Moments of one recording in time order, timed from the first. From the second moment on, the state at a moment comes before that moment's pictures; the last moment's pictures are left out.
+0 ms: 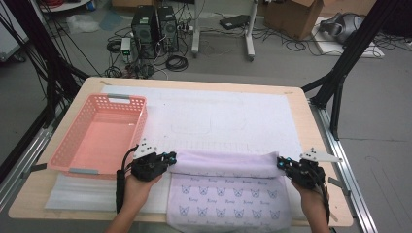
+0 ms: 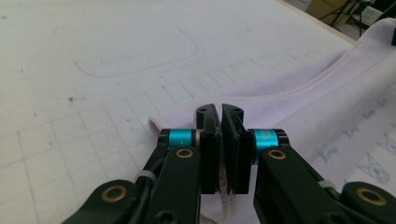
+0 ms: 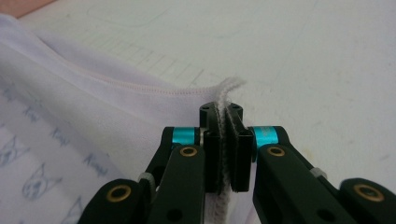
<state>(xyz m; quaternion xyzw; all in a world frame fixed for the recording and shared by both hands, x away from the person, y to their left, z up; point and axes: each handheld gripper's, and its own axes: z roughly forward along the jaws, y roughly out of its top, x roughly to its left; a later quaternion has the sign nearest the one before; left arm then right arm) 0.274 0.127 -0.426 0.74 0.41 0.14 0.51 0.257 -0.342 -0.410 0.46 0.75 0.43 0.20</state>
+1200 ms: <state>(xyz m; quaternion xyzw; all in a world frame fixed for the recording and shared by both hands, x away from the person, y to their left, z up) 0.281 0.131 -0.429 0.72 0.42 0.16 0.53 0.272 -0.349 -0.433 0.49 0.75 0.39 0.19</state>
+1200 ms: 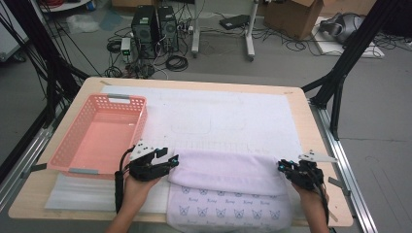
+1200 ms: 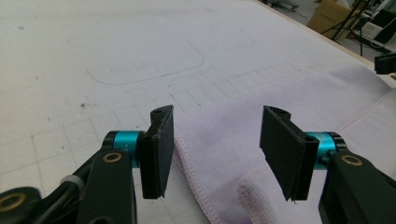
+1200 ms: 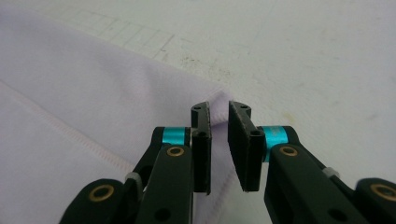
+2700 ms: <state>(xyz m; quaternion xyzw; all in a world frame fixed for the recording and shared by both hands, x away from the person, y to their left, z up) 0.308 0.124 -0.452 0.74 0.47 0.11 0.47 0.275 -0.356 -0.438 0.50 0.76 0.37 0.19</state>
